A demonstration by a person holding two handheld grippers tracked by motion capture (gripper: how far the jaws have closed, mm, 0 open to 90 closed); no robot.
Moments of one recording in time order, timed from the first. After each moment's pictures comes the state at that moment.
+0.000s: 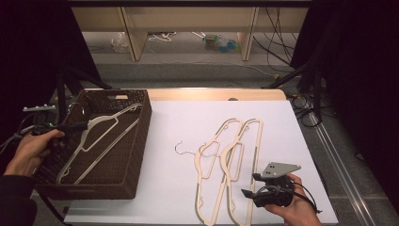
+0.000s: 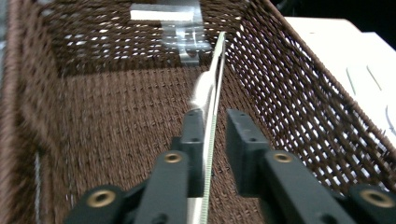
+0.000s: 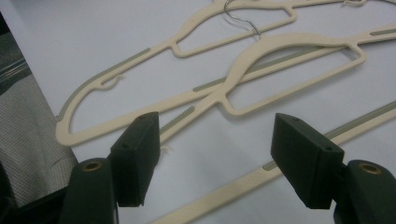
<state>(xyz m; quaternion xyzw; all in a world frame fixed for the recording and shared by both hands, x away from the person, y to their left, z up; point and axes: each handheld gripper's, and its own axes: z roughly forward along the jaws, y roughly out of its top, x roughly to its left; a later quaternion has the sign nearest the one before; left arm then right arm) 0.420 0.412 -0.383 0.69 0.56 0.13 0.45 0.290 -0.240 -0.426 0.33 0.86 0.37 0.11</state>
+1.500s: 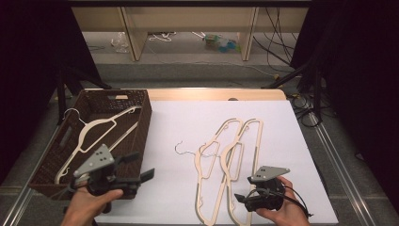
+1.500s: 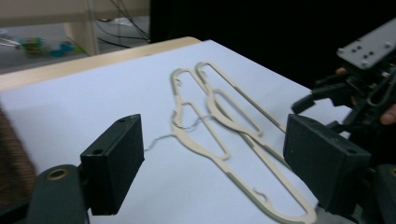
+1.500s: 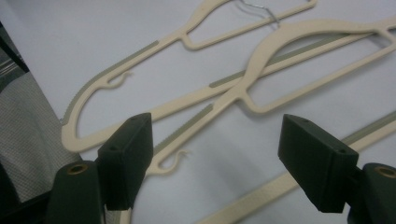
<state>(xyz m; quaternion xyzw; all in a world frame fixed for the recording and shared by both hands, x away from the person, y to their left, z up) 0.275 0.199 -0.368 0.74 0.35 0.14 0.56 0.284 -0.219 -0.434 0.34 0.87 0.35 0.11</state>
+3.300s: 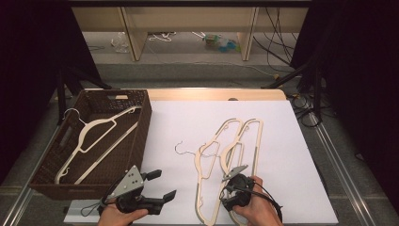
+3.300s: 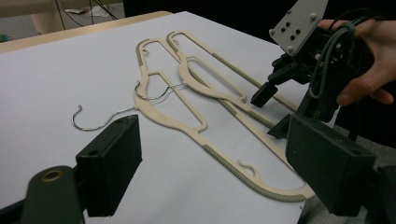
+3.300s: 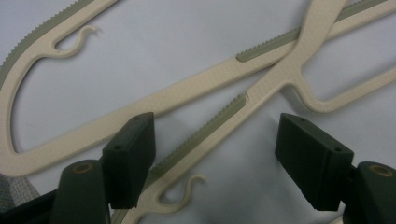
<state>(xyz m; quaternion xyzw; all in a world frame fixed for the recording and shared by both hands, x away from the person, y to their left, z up) 0.264 0.161 -0.428 0.77 0.31 0.13 0.55 0.307 -0.158 -0.468 0.36 0.91 0.19 0.08</state>
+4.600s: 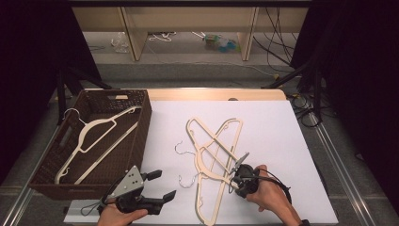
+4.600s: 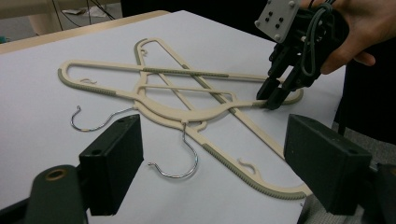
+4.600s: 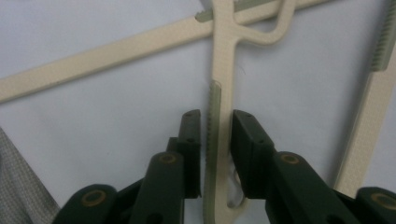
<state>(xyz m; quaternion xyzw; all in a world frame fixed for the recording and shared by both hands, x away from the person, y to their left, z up) 0.265 0.162 -0.428 0.77 0.30 0.13 0.55 0.337 -0.179 -0.456 0.31 0.94 0.12 0.04</state>
